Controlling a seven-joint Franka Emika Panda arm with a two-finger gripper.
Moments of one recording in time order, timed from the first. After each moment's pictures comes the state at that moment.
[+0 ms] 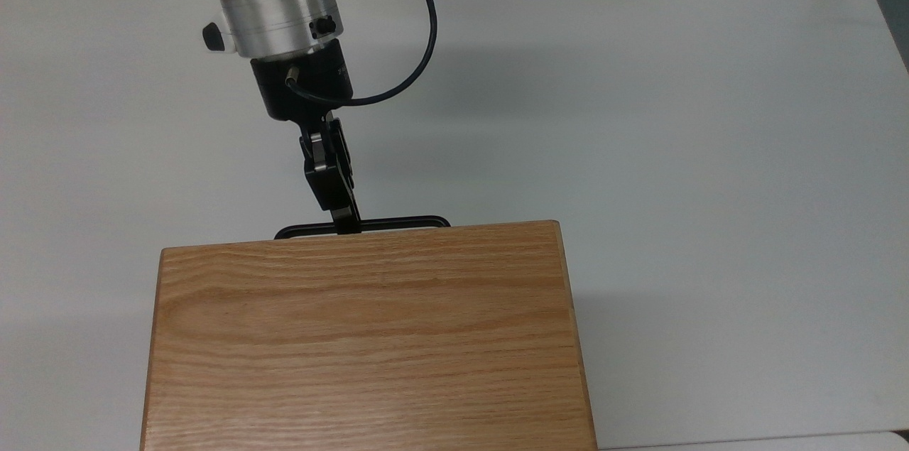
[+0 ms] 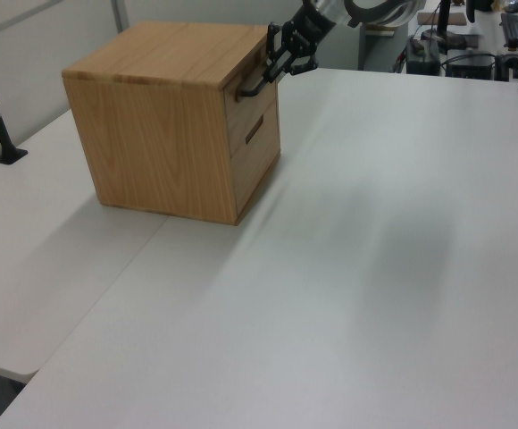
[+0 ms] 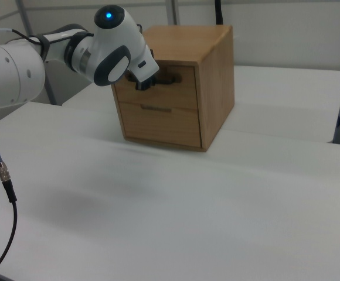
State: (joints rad) arm -0.07 0.40 0.07 -1.45 0.35 2.51 1.12
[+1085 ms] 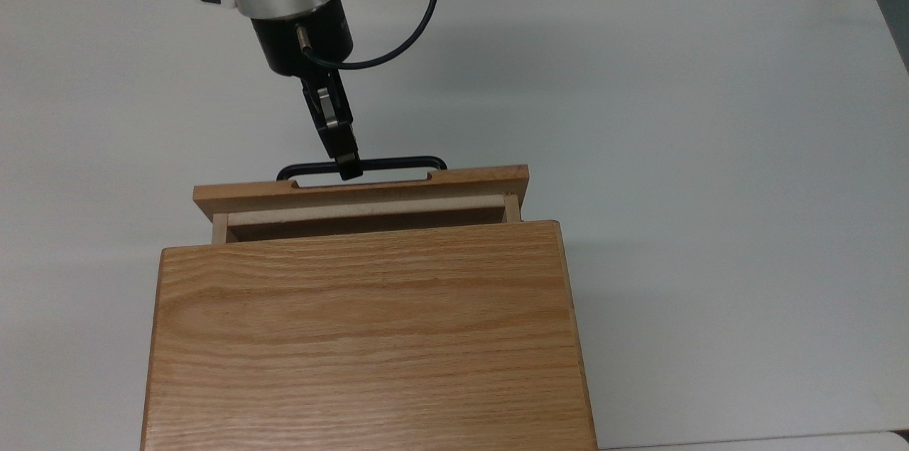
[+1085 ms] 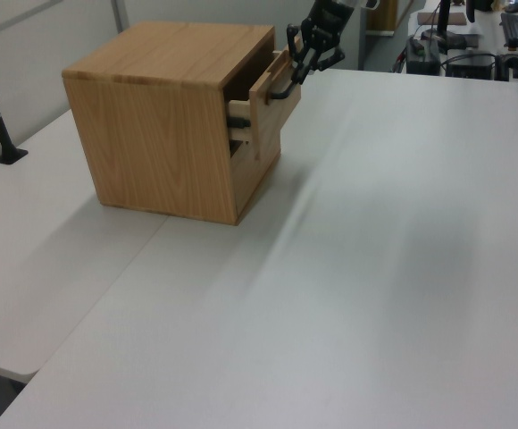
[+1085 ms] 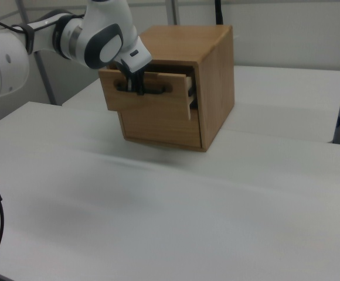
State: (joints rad) arm -0.09 0.31 0.06 -1.45 0.21 2.18 1.12
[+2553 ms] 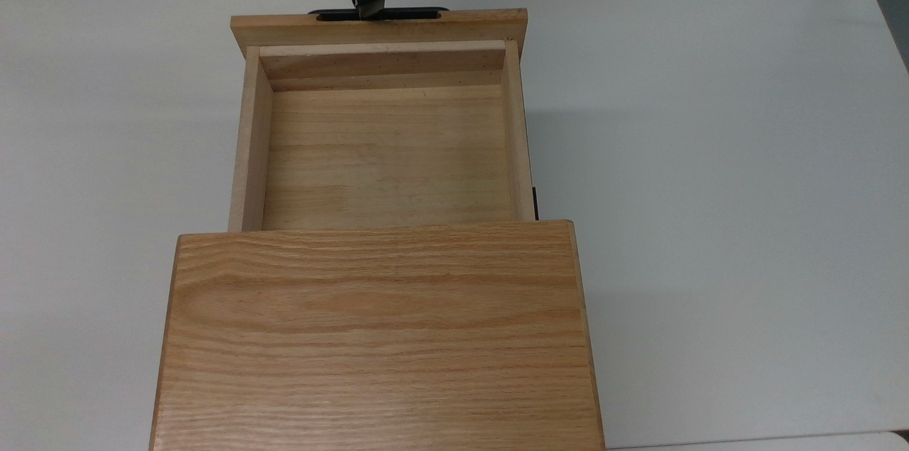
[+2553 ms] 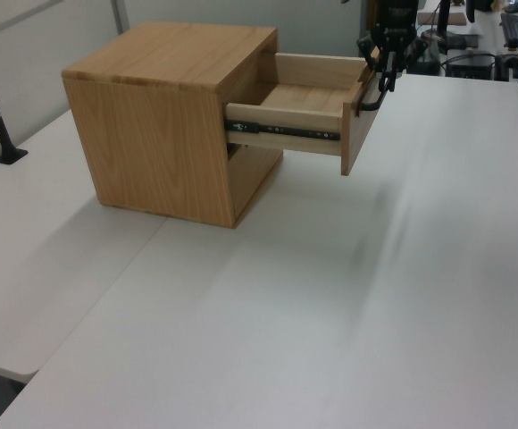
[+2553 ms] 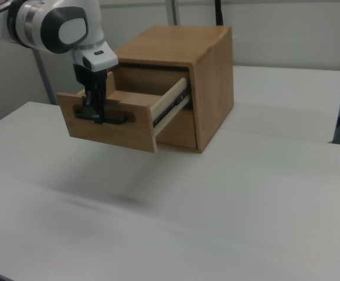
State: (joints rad) arm -0.08 0.03 0.07 -1.66 0.11 1.71 1.11
